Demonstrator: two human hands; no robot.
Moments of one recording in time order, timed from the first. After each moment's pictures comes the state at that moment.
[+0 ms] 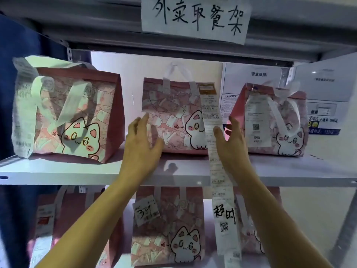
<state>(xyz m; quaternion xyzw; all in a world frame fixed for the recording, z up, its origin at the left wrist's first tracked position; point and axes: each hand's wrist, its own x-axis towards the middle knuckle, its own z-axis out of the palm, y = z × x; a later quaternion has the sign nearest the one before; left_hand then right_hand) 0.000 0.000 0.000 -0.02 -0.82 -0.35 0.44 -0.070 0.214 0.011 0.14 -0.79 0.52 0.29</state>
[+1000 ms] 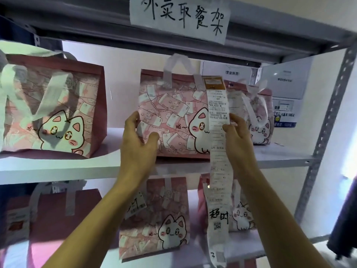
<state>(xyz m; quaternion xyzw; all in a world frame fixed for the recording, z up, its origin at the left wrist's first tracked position) 0.030 0.029 -0.009 -0.09 -0.69 -0.58 0.42 -0.016 0.245 0.005 0.12 -0.68 0.66 0.29</state>
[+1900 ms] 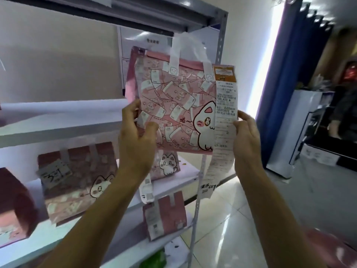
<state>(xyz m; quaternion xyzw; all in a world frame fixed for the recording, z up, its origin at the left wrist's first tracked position) 0.154 0.216 -0.043 -0.24 -0.65 -0.66 0.29 0.191 0.426 -0.047 -0.06 -0.64 0.65 0.41</state>
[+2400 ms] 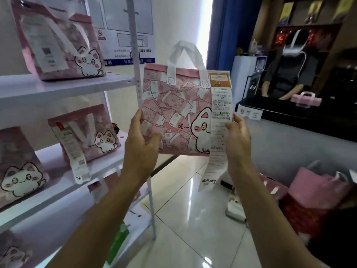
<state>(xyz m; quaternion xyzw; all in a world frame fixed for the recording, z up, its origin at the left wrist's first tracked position) 0.250 0.394 -0.119 -0.29 -0.70 -0.64 0.11 0.345 0.580 -0.120 -0.19 -0.60 0.64 0.44</state>
